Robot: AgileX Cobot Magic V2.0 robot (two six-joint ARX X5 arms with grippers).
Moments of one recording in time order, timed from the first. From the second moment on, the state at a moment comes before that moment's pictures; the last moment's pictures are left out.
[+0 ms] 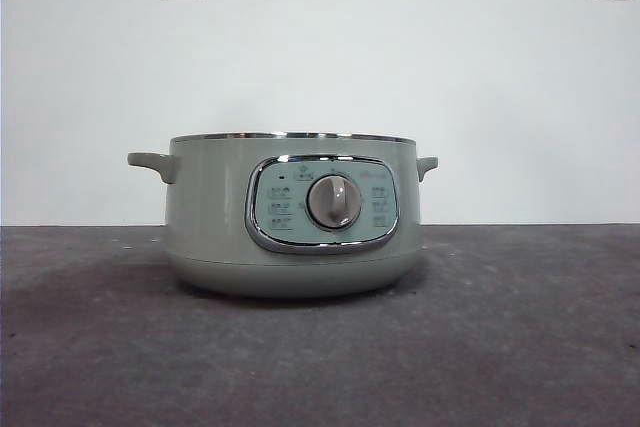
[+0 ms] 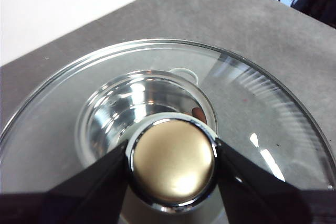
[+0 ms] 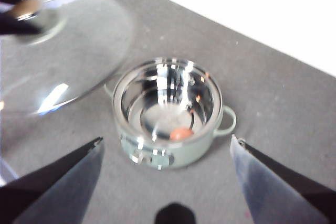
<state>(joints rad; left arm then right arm) -0.44 1.24 1.67 -0.97 0.26 0.14 0.63 1.23 2.04 -1.35 -0.03 -0.09</state>
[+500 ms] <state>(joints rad) -0.51 1.59 1.67 -0.72 0.22 0.15 0.63 0.75 1.46 -1.35 0.04 0.04</state>
